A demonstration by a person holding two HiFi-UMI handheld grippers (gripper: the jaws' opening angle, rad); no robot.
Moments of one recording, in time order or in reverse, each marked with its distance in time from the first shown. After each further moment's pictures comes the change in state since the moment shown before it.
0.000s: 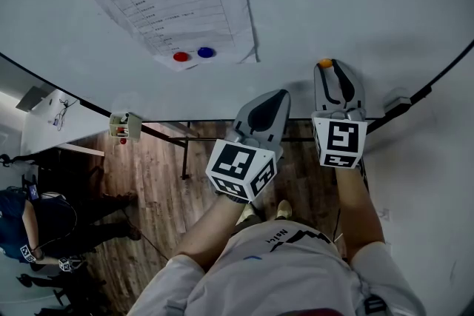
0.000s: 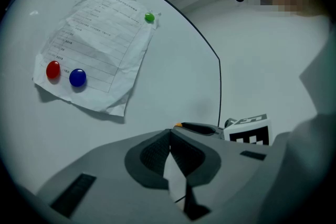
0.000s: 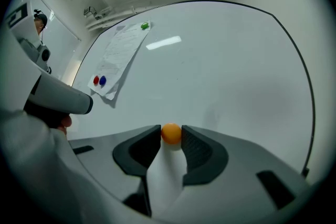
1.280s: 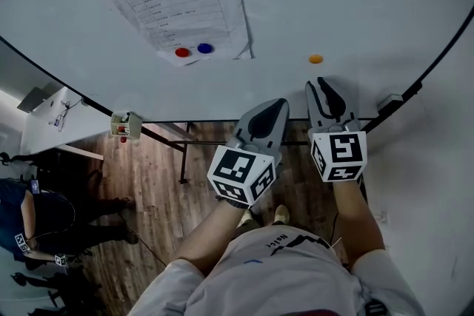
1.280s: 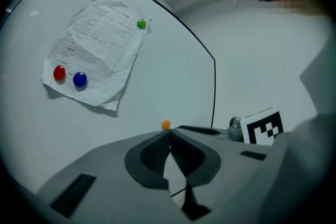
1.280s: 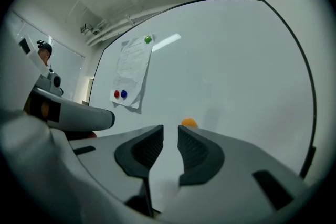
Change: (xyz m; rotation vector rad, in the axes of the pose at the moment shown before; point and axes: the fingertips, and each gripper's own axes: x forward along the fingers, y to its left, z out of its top) left arm -0.023 -0.032 -0.009 -0.006 0.004 0.004; right arm -0.051 0.022 0.001 0.142 0.050 0.142
